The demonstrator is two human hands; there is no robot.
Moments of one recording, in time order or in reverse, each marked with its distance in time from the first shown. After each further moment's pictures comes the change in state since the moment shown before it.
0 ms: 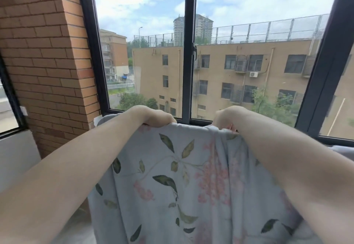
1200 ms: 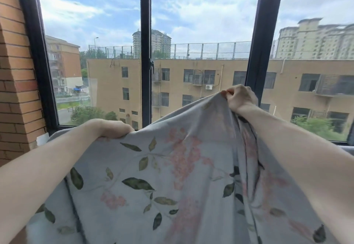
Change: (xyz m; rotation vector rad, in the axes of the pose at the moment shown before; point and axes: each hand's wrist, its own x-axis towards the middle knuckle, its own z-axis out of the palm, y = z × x) left_hand 0.000 -0.002 0.007 -0.139 0.025 0.063; right_hand -0.106 0.152 -0.034 0.351 1.076 0.224
